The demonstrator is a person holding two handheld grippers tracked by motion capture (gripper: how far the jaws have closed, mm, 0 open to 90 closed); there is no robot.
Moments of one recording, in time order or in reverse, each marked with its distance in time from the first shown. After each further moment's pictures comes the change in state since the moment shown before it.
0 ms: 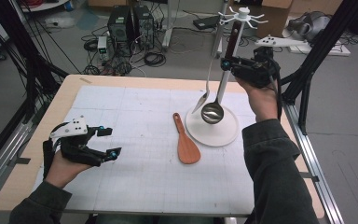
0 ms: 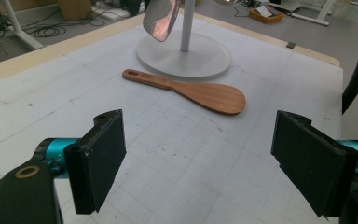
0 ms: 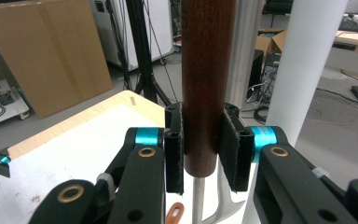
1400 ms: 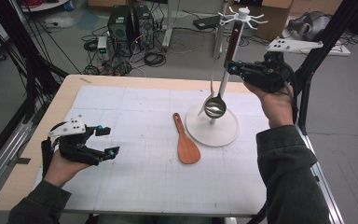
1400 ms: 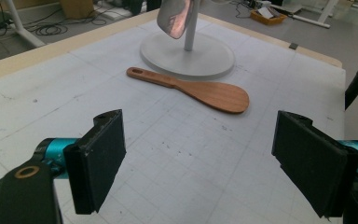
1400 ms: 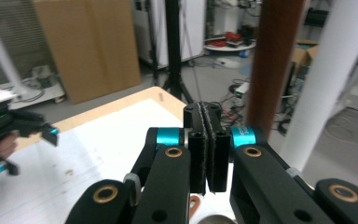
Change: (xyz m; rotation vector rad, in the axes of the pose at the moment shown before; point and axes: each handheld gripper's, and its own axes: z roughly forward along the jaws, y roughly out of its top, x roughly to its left) left arm 0.006 -0.003 -0.003 -0.002 0.005 -0.014; right arm 0.004 0.002 -0.029 -0.005 0.153 -0.088
